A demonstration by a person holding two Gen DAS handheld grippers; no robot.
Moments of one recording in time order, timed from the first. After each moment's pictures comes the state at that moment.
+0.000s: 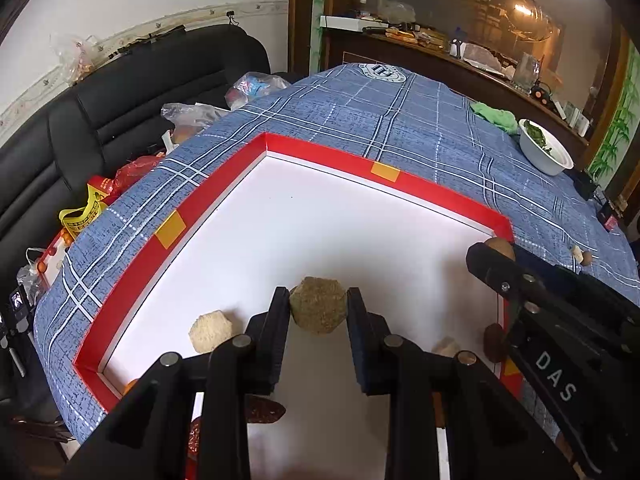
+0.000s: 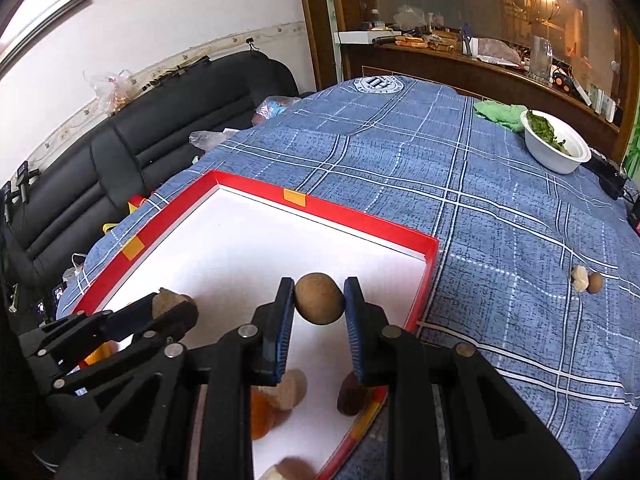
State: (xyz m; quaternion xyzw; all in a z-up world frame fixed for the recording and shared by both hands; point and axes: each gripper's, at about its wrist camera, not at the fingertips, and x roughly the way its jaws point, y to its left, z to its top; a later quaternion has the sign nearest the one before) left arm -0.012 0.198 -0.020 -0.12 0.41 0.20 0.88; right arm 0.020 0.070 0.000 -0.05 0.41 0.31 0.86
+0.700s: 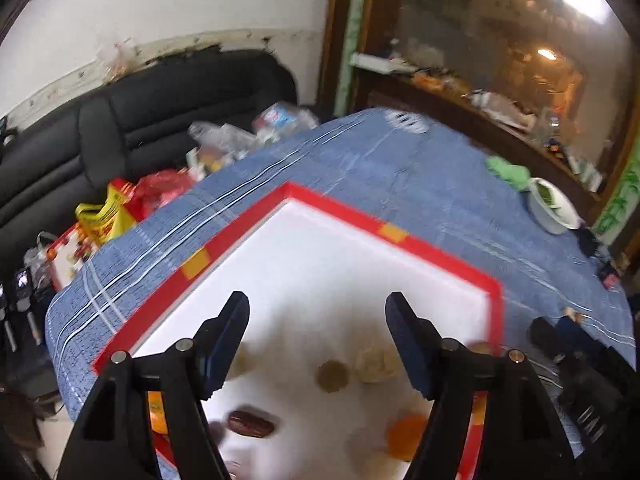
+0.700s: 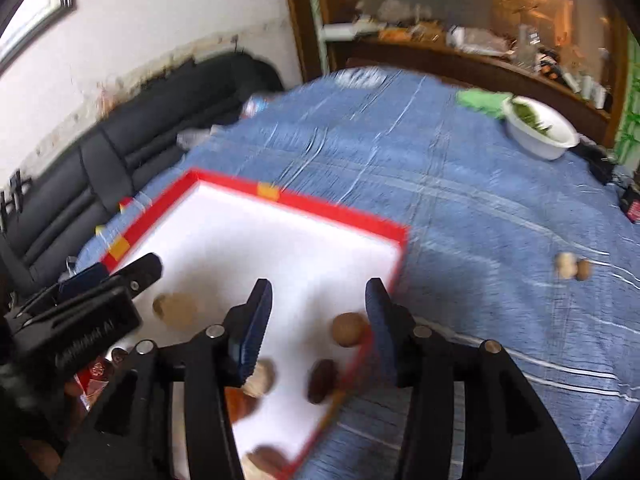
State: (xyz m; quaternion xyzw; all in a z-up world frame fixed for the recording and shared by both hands) left arm -0.016 0.191 0.012 -0.15 0.34 0.24 0.90; right arm 0.023 0.035 0.007 -0.04 0.41 0.29 0.87
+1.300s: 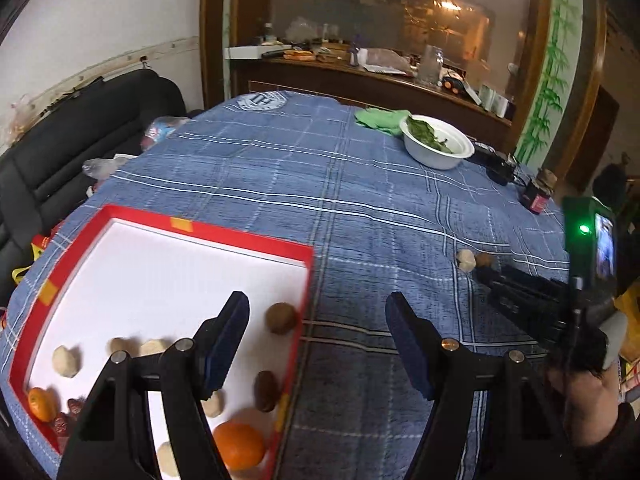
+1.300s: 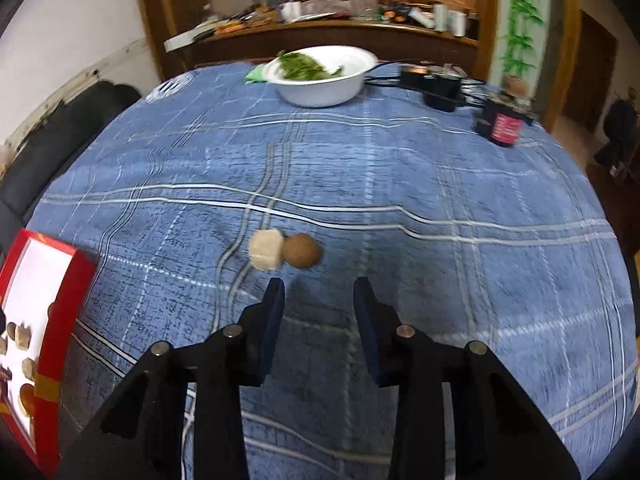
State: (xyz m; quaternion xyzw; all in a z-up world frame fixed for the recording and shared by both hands) left arm 0.055 0.065 0.009 -0.08 0.38 0.09 0.92; right arm 0.127 -0.144 -0.039 -0.01 0.45 0.12 0.88
